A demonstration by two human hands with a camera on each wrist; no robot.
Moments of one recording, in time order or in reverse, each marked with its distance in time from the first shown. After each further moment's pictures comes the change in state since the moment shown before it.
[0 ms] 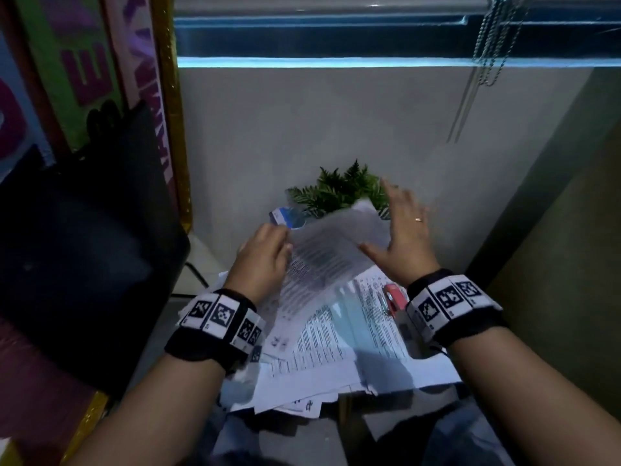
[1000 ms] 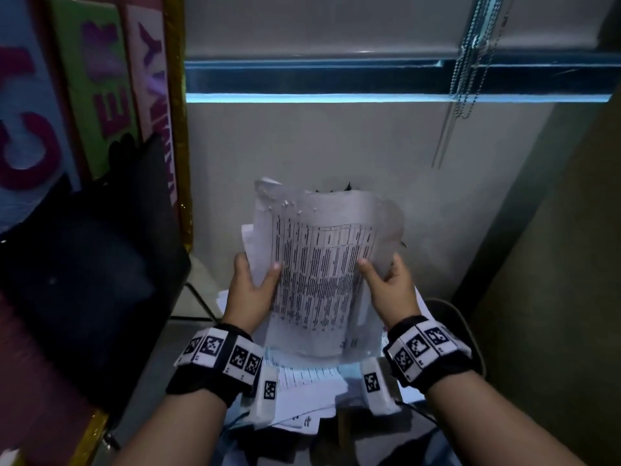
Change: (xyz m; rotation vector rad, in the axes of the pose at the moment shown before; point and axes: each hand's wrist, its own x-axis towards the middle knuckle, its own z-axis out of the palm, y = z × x) left_hand -0.030 0.013 -0.001 -0.708 0.261 -0.356; right_hand -0.042 -0.016 0.021 0.929 0.173 0.375
